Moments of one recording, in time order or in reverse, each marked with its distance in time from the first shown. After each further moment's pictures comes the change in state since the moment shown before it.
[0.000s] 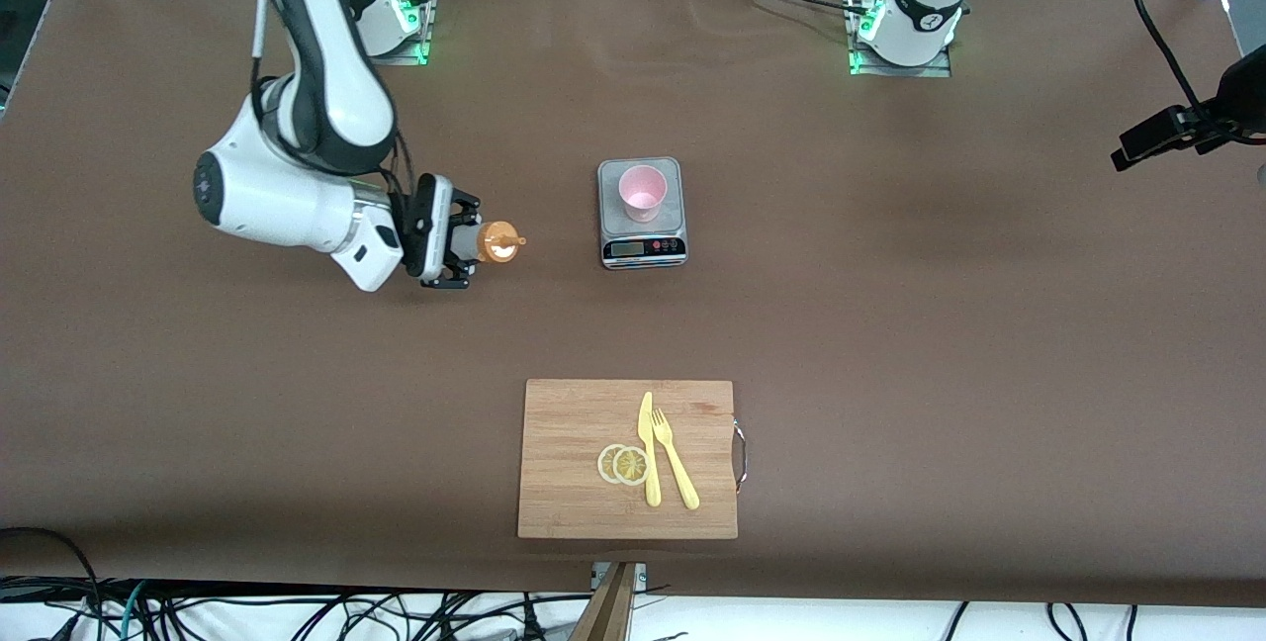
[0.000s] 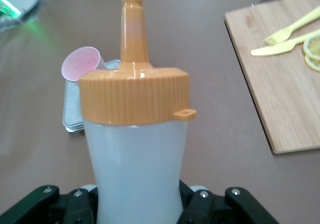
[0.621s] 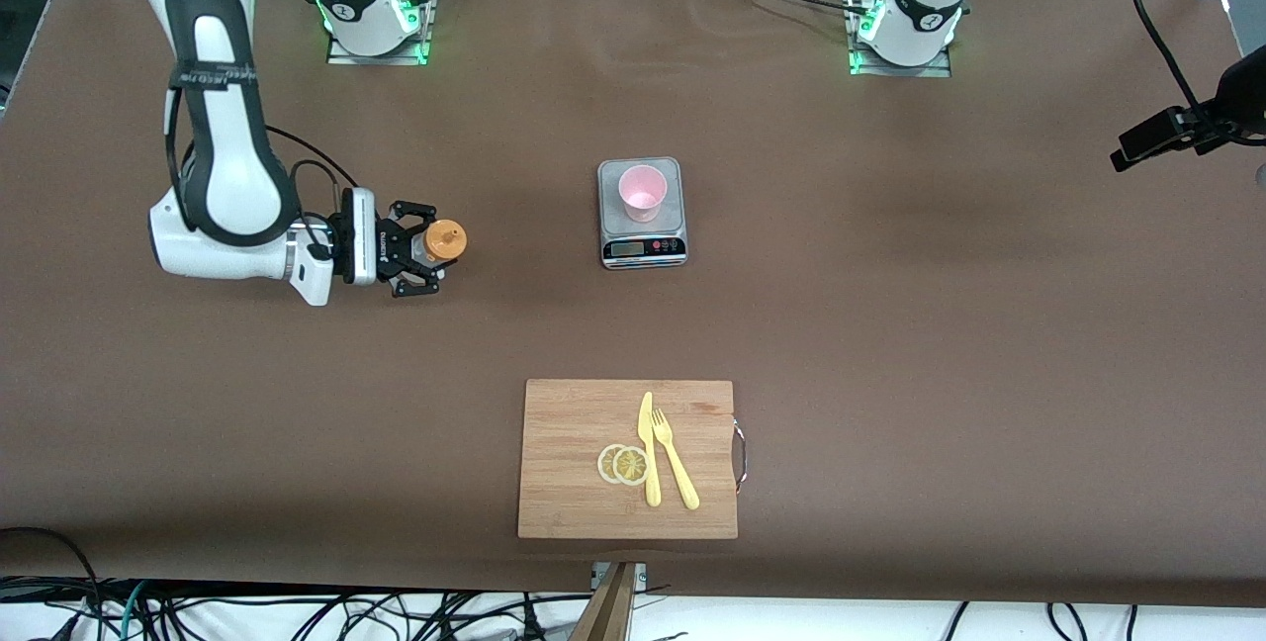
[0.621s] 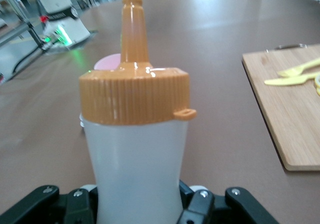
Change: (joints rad) left arm 0.000 0.003 0.000 0.000 0.000 0.000 0.000; right arm -0.200 0.130 0.000 -0.051 0.279 -0.273 -0.522
